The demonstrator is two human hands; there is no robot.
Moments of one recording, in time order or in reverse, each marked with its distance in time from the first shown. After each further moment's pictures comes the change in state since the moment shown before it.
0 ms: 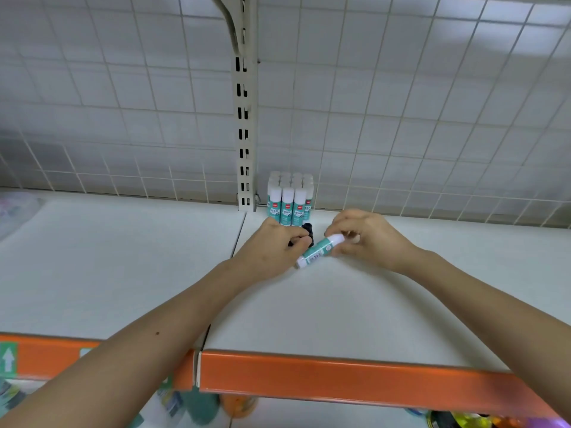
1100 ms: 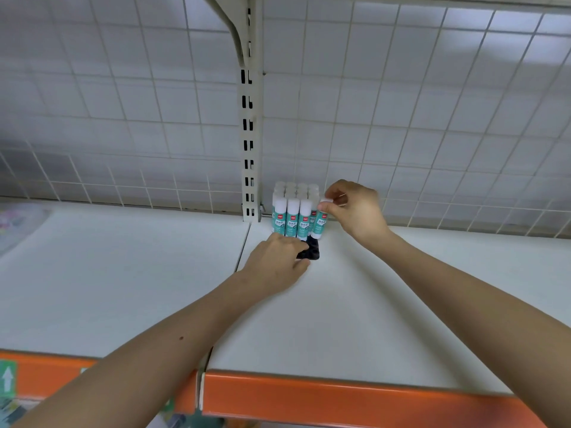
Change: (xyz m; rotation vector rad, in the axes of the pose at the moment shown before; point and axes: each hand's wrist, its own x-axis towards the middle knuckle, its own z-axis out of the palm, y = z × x) left_hand 0.012 -0.021 0.014 0.341 -0.089 -0.058; right_hand 0.065 -0.014 0.003 0.176 0.418 0.306
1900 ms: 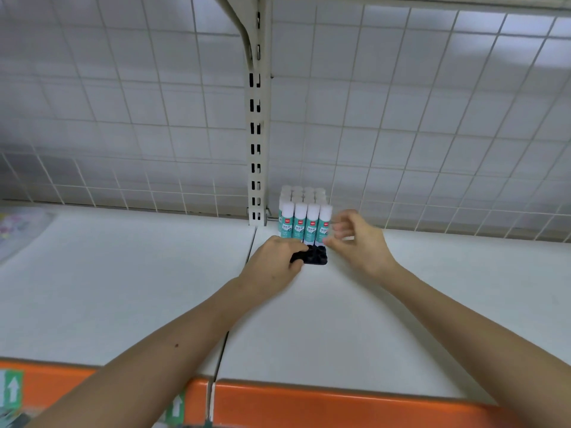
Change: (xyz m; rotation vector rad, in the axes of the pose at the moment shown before) left_hand -0.005 -0.011 -0.008 -0.147 0.077 0.019; right_hand -0.035 0.016 0.016 0.095 -0.100 0.128
